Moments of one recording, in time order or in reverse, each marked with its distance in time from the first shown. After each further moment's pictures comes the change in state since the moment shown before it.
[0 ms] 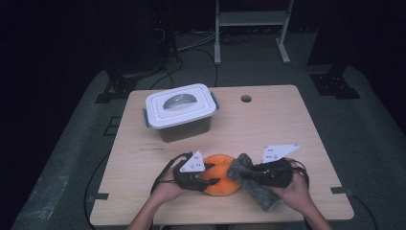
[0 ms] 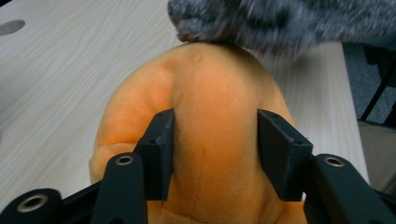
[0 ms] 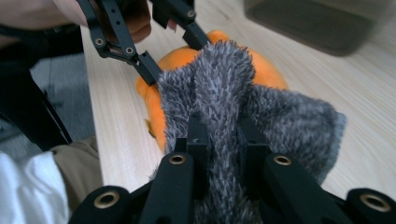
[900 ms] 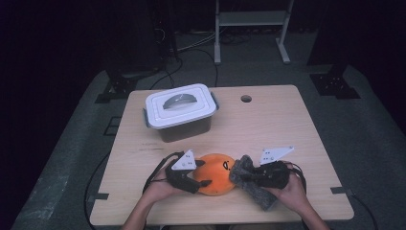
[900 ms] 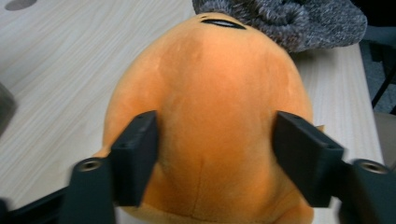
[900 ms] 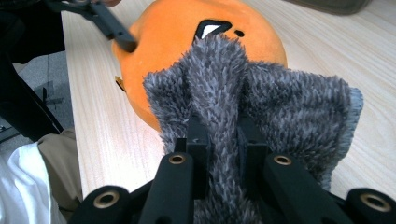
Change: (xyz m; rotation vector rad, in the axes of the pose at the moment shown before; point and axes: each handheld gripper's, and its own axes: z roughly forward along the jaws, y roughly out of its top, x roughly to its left) left arm 0.012 -0.014 -0.009 0.029 -0.002 -0.028; right arm -0.017 -0.027 0.017 0.037 0.004 0.064
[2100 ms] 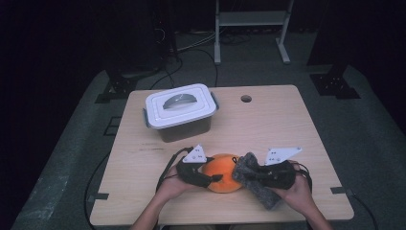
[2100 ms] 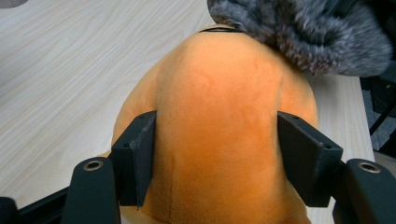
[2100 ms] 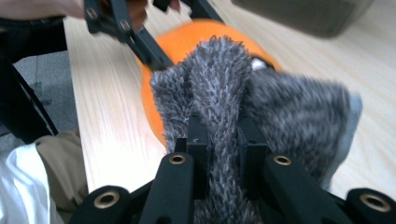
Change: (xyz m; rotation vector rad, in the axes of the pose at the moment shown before) left arm 0.003 0.016 0.025 -0.048 -0.010 -0.098; right arm 0.010 0.007 -0.020 -0.034 -0.042 -0.049
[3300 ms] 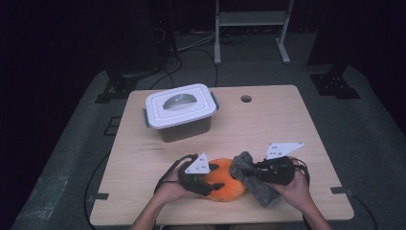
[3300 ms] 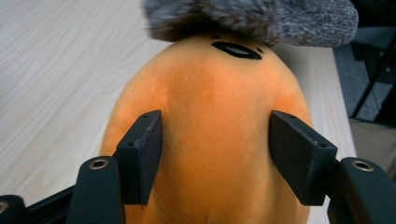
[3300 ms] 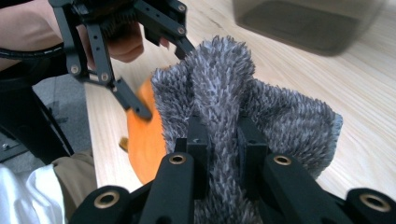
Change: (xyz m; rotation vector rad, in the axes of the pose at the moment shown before) left arm -0.022 0.003 -0.003 0.030 -0.044 0.166; right arm -0.005 0.011 0.000 -0.055 0.046 0.042
